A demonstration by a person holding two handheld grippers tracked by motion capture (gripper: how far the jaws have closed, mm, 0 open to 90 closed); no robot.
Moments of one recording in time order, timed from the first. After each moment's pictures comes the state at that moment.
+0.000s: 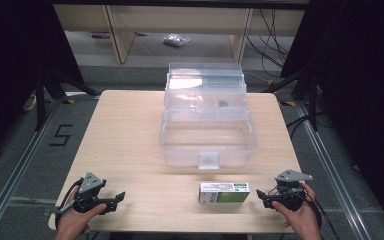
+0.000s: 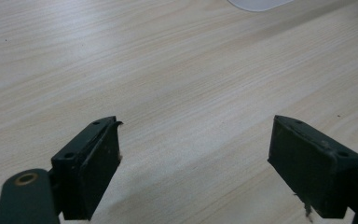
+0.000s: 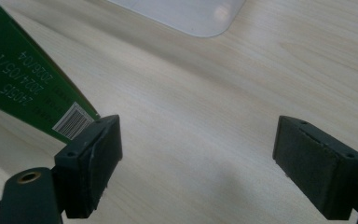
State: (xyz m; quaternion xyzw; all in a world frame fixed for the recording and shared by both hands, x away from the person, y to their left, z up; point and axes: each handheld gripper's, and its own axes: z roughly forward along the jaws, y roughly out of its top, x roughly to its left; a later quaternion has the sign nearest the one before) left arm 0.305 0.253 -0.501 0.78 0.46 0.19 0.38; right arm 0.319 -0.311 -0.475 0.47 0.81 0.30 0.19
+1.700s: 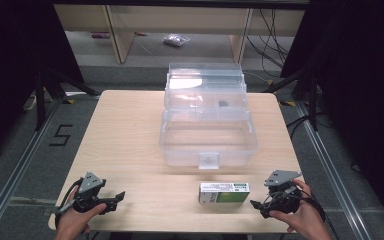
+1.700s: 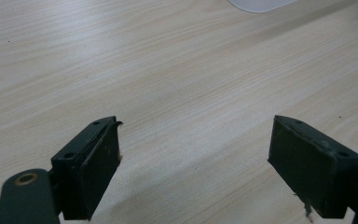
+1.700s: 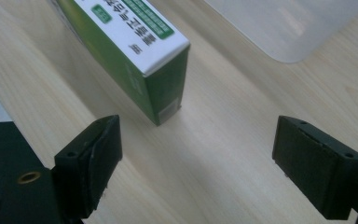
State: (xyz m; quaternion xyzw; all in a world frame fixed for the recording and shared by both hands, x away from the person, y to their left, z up) left arm 0.305 0.255 -0.499 0.78 0.46 0.19 0.37; right arm 0.307 -0.281 -0.437 0.35 0.89 0.27 0.14
